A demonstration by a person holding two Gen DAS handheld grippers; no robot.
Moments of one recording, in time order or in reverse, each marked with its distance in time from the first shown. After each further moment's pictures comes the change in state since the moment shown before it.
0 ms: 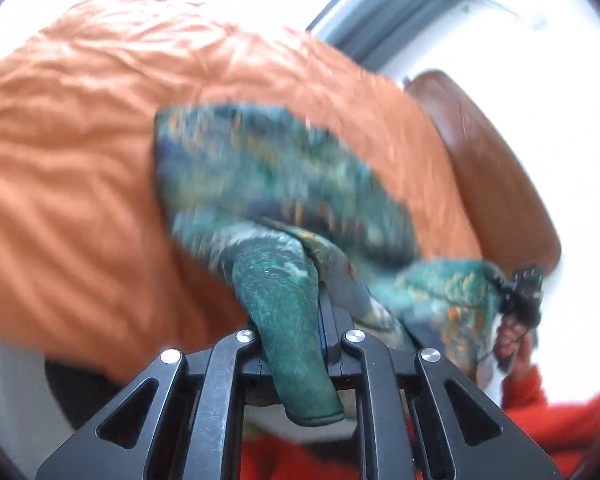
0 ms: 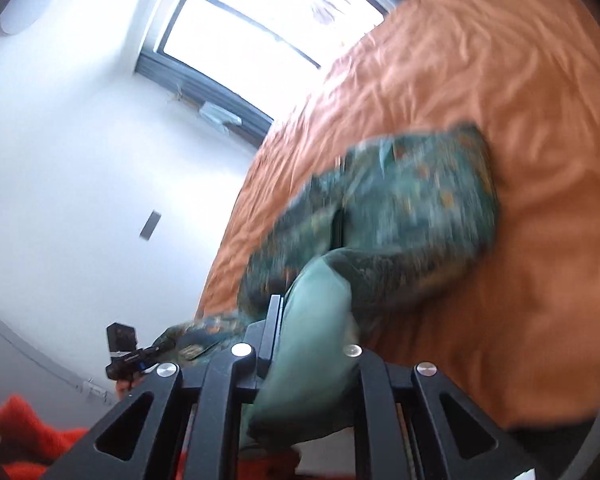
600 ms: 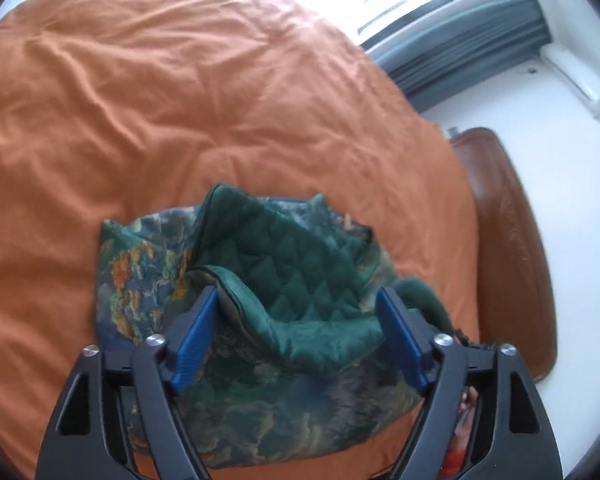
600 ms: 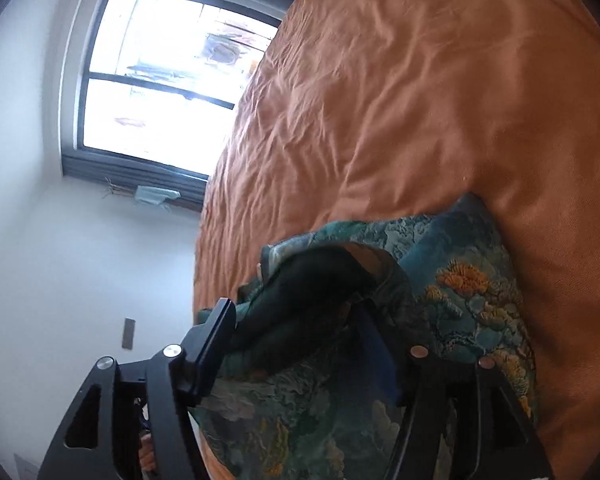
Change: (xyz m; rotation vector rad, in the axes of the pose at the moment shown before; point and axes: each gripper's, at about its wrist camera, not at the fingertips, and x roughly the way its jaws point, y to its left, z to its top) left arm 0.120 0.043 0.166 -0.209 -0.009 0.000; right arm 0.160 -0.143 0.140 0.392 -0.114 -0.056
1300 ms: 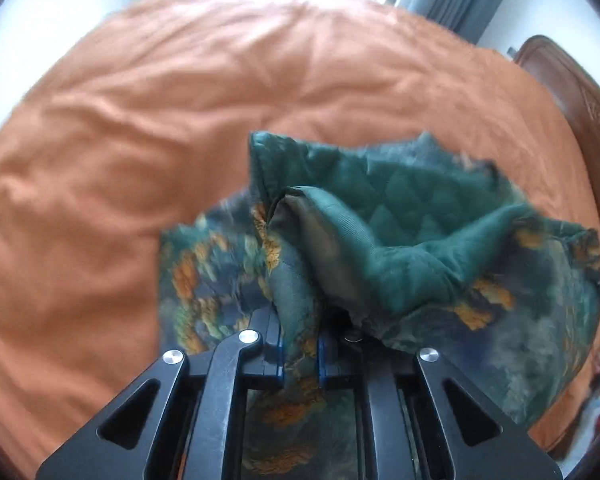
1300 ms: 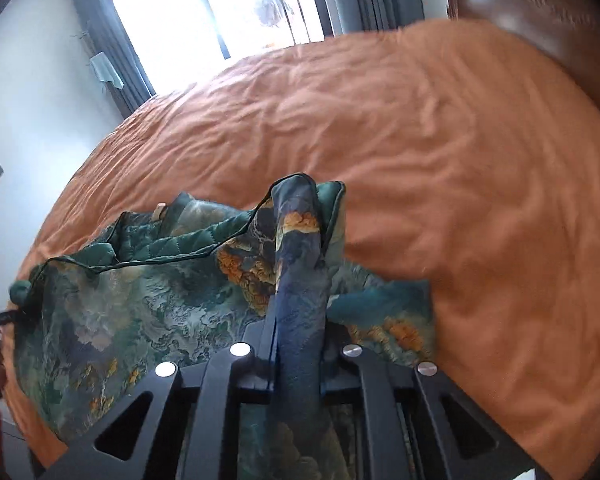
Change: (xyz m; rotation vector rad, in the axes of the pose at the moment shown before) left arm 0.083 -0.007 -0.026 0.328 -0.032 0.467; right arm 0.040 0.084 -0.041 -0.716 -0.048 -0.568
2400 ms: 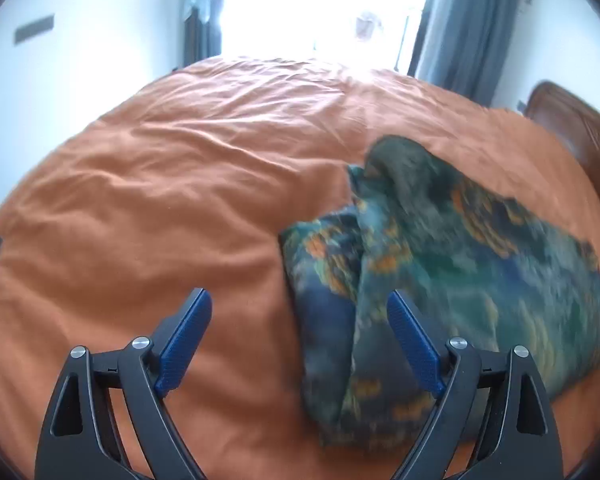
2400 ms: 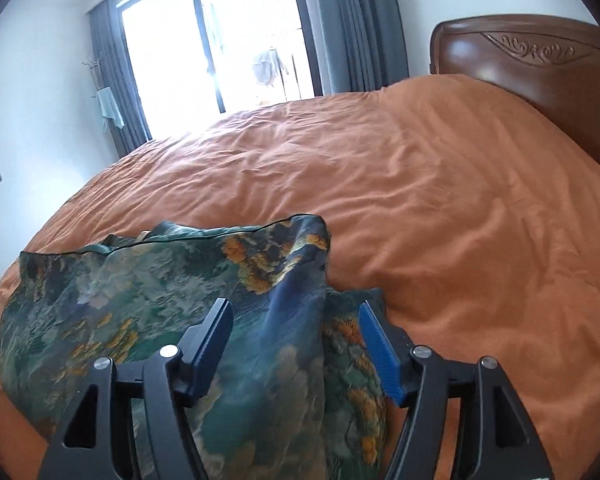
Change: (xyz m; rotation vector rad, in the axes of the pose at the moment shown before) left arm -0.036 0.046 -0.082 -0.003 -0.275 0.100; right arm -0.008 -0.018 -0.049 -0.007 -0.210 -0.024
